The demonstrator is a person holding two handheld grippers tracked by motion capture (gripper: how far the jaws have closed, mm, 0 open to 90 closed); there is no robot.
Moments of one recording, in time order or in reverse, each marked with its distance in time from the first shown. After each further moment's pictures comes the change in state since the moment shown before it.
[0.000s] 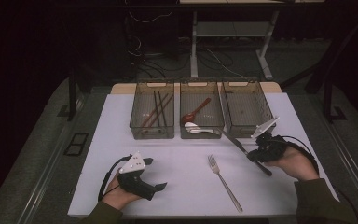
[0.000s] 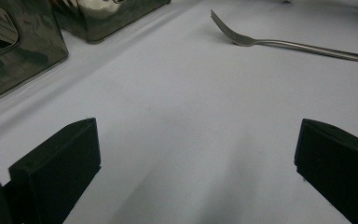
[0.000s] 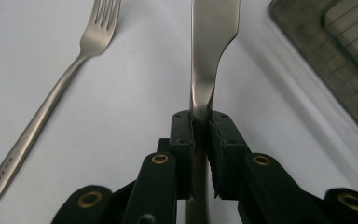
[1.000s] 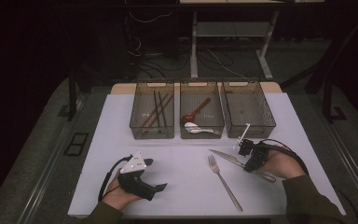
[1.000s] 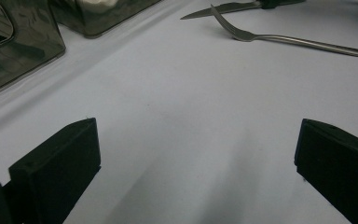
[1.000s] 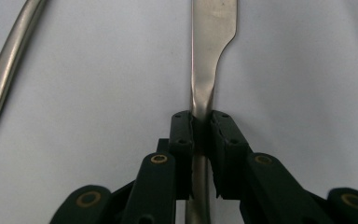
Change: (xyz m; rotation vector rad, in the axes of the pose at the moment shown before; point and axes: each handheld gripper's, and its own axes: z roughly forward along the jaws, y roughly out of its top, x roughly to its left) left arm -0.001 -0.001 0.002 0.018 -0.001 -0.002; right arm 0.020 0.021 0.045 0.370 -0.022 -0.080
